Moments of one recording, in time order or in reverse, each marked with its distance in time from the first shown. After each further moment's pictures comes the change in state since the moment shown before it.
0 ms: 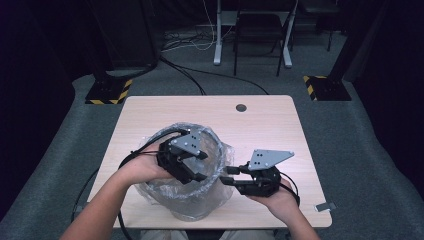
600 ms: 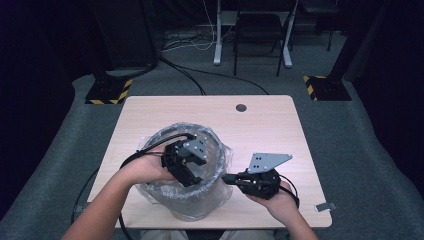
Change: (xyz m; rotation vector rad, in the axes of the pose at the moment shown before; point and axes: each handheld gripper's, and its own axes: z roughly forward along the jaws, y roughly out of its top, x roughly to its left) left arm 0.002 0.001 0.017 0.158 -0.036 -0.036; right arm 0.000 -0.009 0.003 0.020 0.014 -0.002
